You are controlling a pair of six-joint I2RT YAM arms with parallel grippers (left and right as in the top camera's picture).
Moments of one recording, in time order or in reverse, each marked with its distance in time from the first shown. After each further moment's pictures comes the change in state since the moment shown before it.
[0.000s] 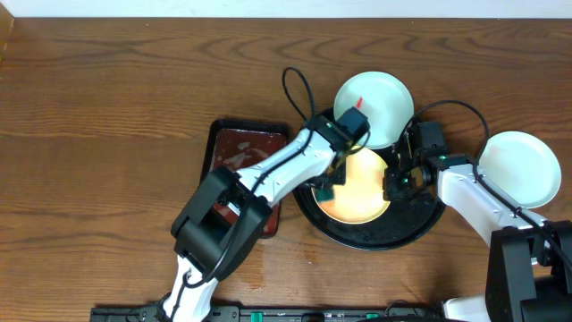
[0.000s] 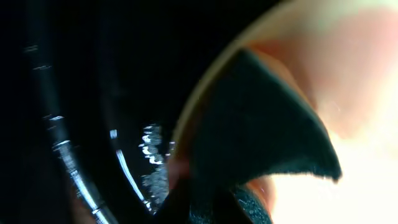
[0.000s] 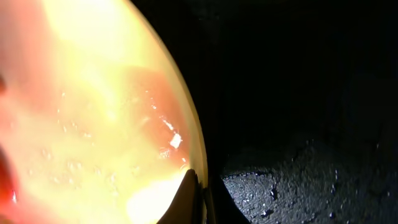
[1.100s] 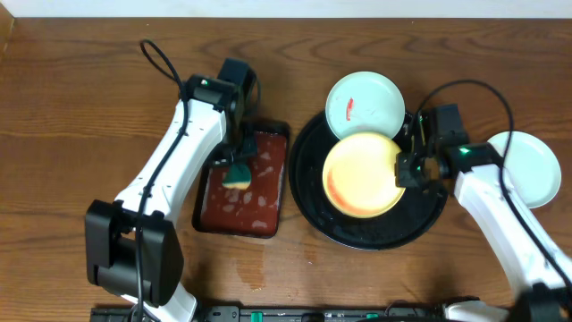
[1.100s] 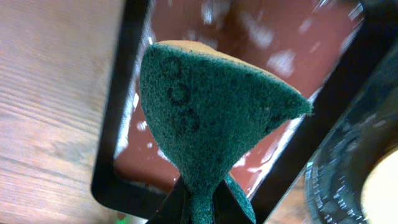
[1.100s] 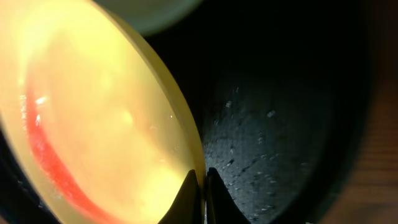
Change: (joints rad) left arm 0.450 -0.314 -0.076 -0.285 0.034 0.194; right arm 0.015 -0.193 0.167 -0.226 0.121 -0.027
